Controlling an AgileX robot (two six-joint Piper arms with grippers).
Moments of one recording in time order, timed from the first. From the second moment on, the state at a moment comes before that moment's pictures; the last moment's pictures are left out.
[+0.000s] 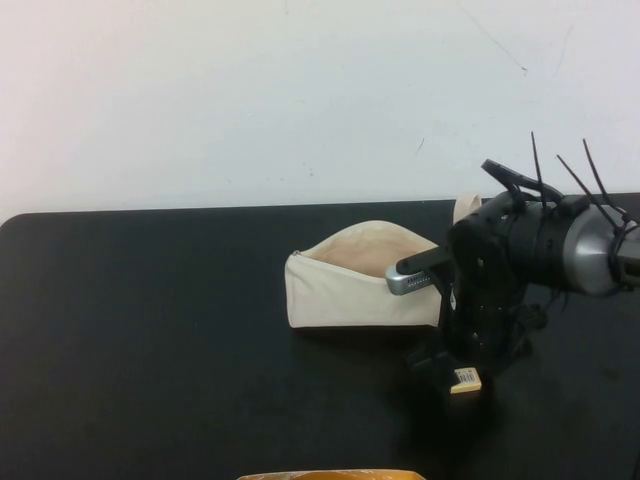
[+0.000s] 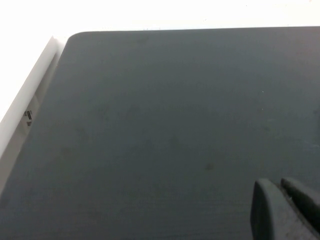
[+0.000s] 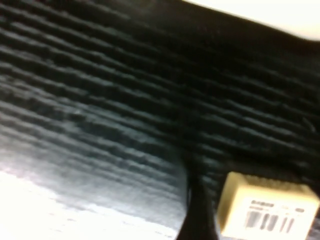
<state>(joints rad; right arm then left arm) 0.56 2.06 -1.42 -0.11 0.89 0.25 -0.03 -0.01 0.02 -0.03 0.37 -0.02</state>
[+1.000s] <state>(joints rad) 0.55 1.79 -1.42 -0.01 0.97 0.08 -0.03 -0.01 0.02 -0.03 0.37 -0.02</state>
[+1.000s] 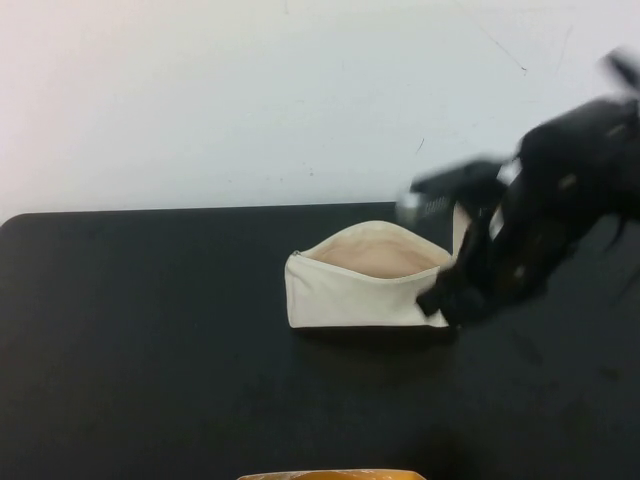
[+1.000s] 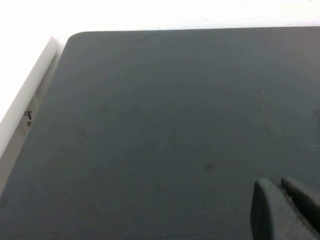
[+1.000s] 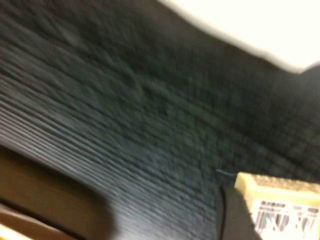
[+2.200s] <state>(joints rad) 0.55 1.63 -1.44 0.07 0.53 -0.03 -0.03 -0.01 0.02 -0.03 0.37 -0.02</state>
